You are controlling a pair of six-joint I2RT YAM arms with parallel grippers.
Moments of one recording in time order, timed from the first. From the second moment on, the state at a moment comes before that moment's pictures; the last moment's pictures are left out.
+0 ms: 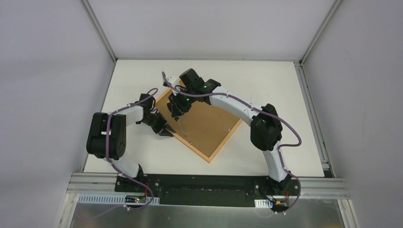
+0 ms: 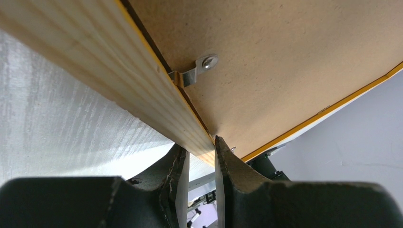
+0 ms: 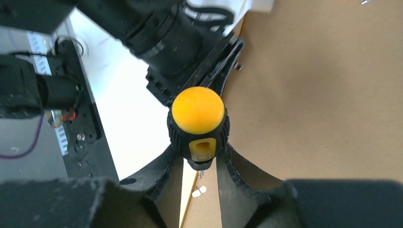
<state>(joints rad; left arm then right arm) -0.10 1.63 0.80 -0.52 0.50 -0.79 0.86 2.11 1.92 -0.61 -0.52 0.00</state>
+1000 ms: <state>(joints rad) -0.10 1.66 0.82 -0.53 0.50 -0.79 0.94 2.13 1.89 -0.68 -0.48 -0.13</state>
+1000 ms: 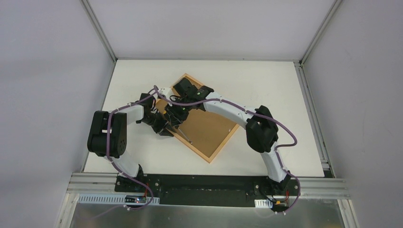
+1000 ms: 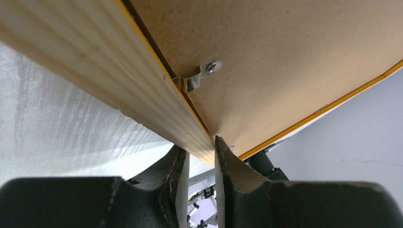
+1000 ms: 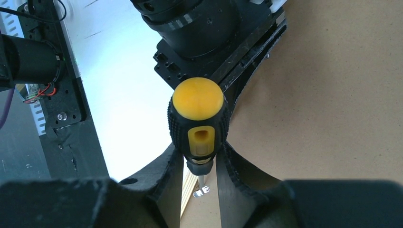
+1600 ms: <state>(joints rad) -0.09 1.68 0.84 -0.55 0.52 -0.79 0.95 2.16 1.87 -0.82 -0.40 -0.08</state>
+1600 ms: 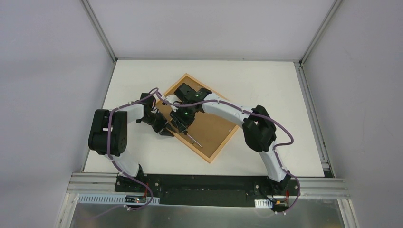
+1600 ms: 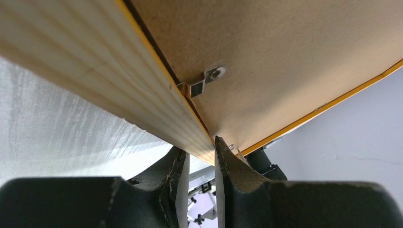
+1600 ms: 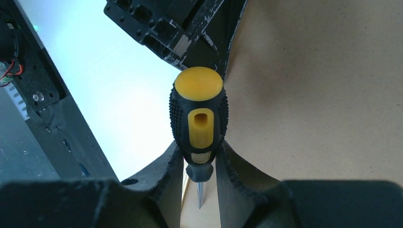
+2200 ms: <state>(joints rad) -0.09 1.65 0.80 -0.52 0.51 -0.90 0.85 1.66 1.57 -0.77 -0.05 0.32</state>
